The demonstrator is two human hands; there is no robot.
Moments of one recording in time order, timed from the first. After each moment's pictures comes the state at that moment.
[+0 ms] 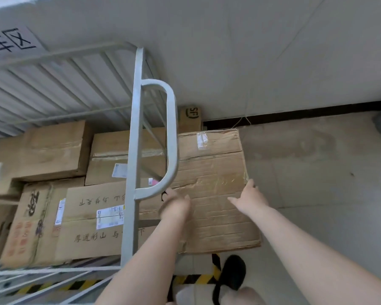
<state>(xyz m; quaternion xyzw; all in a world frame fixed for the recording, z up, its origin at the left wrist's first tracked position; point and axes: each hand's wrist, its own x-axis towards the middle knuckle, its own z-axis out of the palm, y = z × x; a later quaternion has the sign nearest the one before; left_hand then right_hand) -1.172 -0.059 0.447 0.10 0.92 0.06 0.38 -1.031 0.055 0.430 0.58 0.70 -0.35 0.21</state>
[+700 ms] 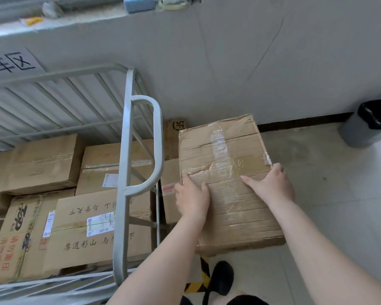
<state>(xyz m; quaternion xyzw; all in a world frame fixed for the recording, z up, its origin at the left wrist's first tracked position) -1.086 -0.030 0.514 0.18 0.91 0.19 0.31 -0.953 0.076 0.529 0.68 0.68 -0.29 -0.01</state>
